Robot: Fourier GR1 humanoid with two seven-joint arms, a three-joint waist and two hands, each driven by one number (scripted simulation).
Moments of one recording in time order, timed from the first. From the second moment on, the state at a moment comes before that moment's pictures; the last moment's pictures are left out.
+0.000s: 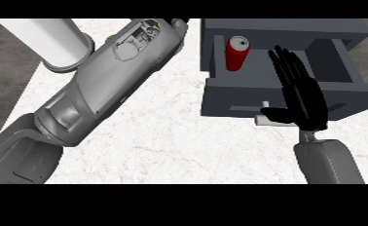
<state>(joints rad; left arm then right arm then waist) -1.37 0.17 -0.61 -0.67 0.60 0.82 0.08 -0.25 -0.18 0.04 -1.46 1.06 -0.22 -0.08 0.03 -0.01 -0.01</state>
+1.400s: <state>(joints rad) -1.07 0.45 -0.63 -1.14 0.53 0.78 0.27 -0.84 -0.18 -0.19 -0.57 1.23 -0.68 -0.10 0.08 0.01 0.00</state>
